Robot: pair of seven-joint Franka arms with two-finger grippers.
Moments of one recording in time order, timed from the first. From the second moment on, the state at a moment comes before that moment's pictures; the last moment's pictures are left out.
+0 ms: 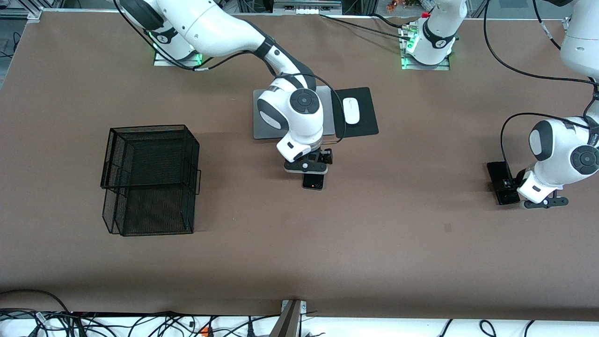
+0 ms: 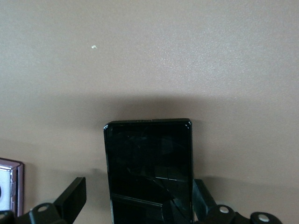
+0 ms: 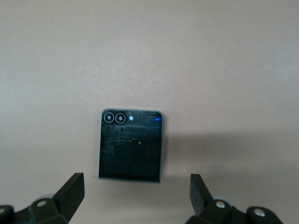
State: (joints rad) left arm 0.48 0.63 -0.16 -1.87 0.35 2.44 -0.03; right arm 0.65 0.91 0.24 -1.26 -0.34 2.27 1.06
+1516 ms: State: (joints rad) left arm 0.57 0.65 -0.24 -1.88 0.34 2.44 0.00; right arm 0.67 1.06 0.22 -1.15 -0.42 2.38 1.17
